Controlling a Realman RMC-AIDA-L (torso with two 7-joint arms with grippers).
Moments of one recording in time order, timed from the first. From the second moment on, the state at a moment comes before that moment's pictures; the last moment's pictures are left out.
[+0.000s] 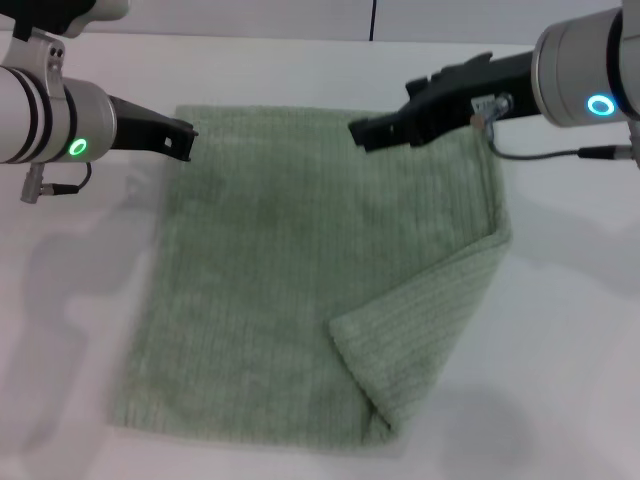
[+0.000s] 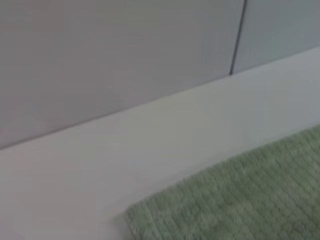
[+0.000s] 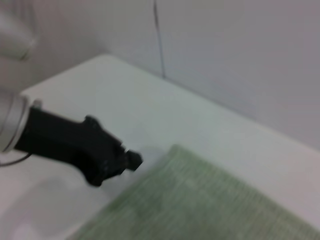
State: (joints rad) left arm -0.39 -2.06 -1.63 -1.39 2.63 -0.95 0.37; right arm 0.49 2.07 1.55 1.72 -2.43 1.26 -0.31
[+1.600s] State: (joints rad) left arm -0.50 -2.06 -1.66 -1.28 2.69 -1.09 0.37; right arm 0.66 2.08 1.32 1.38 -2.41 1.38 -0.25
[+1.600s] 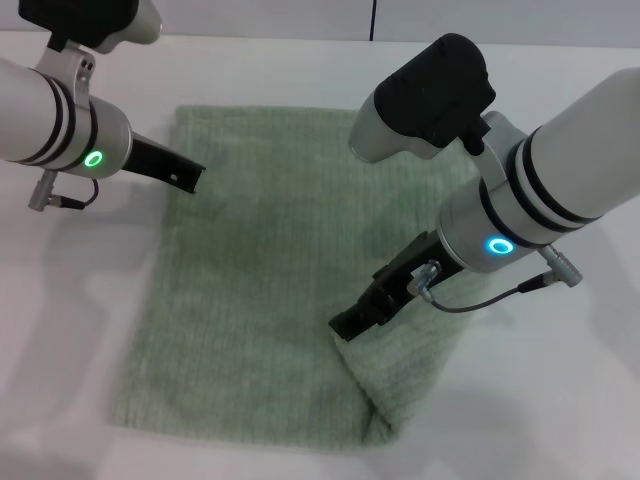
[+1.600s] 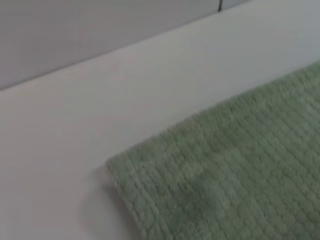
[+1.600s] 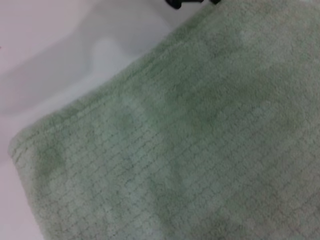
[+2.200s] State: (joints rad) left arm -0.51 -2.06 -1.66 -1.26 2.69 -1.12 0.37; right arm 0.68 2.08 1.26 1.30 -2.39 1.31 -0.26
